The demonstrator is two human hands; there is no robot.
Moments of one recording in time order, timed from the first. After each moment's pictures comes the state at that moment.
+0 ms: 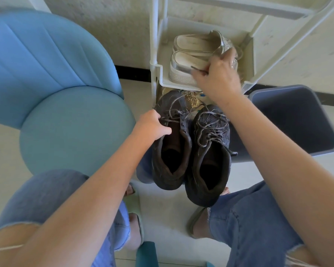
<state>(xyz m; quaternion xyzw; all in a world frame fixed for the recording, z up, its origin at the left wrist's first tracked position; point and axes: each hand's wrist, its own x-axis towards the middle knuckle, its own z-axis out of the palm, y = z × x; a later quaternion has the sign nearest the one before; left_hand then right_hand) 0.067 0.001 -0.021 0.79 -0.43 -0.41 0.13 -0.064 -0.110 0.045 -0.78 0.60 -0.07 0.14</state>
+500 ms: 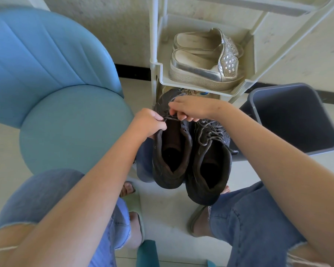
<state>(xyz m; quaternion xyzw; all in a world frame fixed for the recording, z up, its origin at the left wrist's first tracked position) 0.075 0.003 -0.018 0.77 -0.35 -0.49 0.21 -0.050 -0.093 0.009 -0.74 0.40 0.16 0.52</state>
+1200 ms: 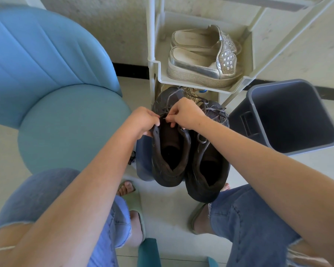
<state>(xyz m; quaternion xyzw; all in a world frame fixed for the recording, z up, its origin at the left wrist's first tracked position) 0.075 -0.002 -0.010 0.75 -0.23 -0.57 0.23 -0.046 -0.073 -0.029 -0.77 0.50 0.04 0.40</state>
